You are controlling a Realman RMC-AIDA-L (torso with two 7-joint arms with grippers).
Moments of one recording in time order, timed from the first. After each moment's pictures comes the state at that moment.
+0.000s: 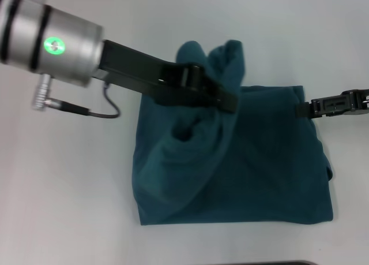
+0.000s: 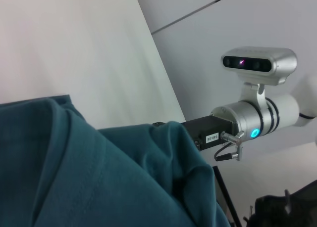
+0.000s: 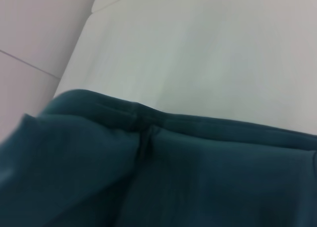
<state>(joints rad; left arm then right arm) -0.62 -2.17 -2.02 -1.22 -1.17 1.79 -2.85 0.57 1.92 -0.53 -0.62 -2.38 -1.71 2.15</state>
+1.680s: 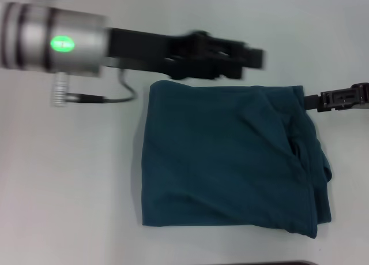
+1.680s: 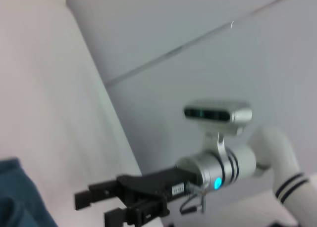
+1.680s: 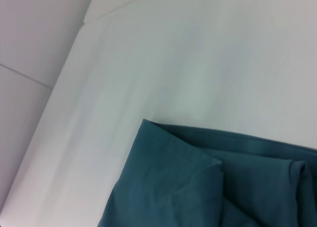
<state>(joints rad) -0.60 -2.16 -2.02 -1.01 -1.39 1.64 -2.64 0.56 1.90 -0.52 -0.62 -2.37 -1.71 2.16</state>
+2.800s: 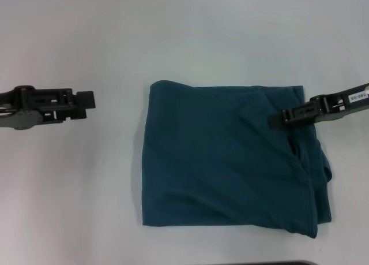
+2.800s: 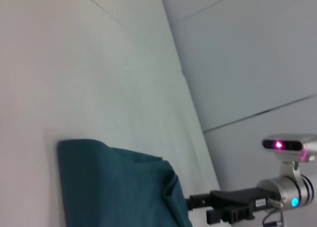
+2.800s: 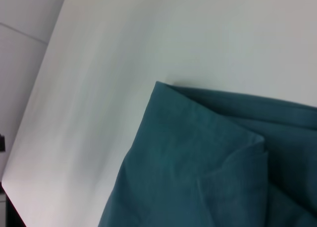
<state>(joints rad) -0.34 -2.07 -2.45 -1.09 -1.14 1.90 -2.54 0.63 1.96 -0.69 -0.62 -2.38 -1.66 2.28</state>
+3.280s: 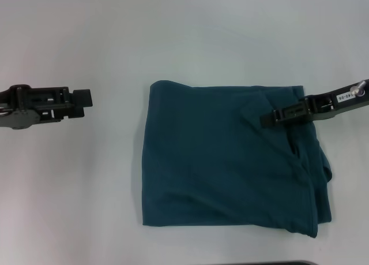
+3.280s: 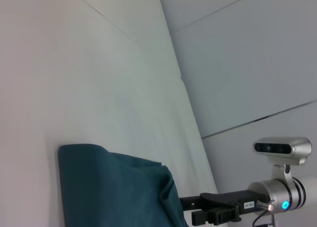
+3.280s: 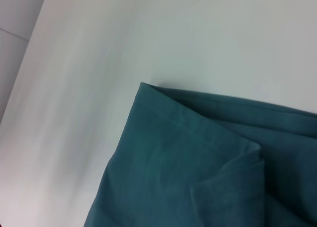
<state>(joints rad) -0.34 -2.08 -2.48 -1.09 -1.14 1.91 -2.53 0.65 1.97 -0.73 -0.61 -2.38 -1.59 2.31</state>
